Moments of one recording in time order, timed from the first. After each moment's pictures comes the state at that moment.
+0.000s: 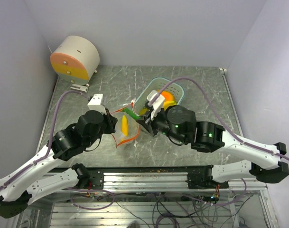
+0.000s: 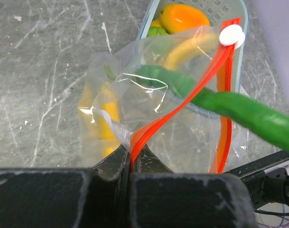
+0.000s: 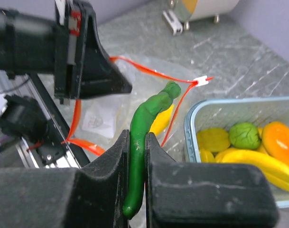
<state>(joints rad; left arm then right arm) -0.91 0.76 0.96 -0.65 -0.46 -0.64 1.30 1.20 1.37 -0.47 0.35 0.07</state>
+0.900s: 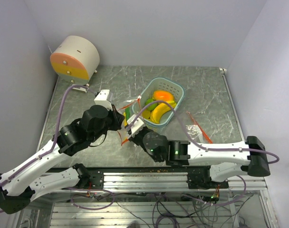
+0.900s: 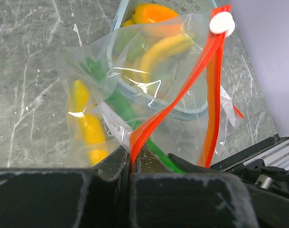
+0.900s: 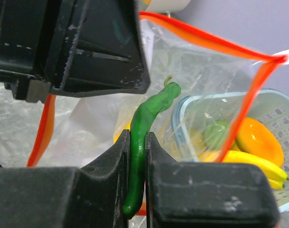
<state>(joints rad) -0.91 0.85 1.02 -0.59 -0.37 -0.64 1.43 1.30 0.99 0.13 0.74 -0.15</state>
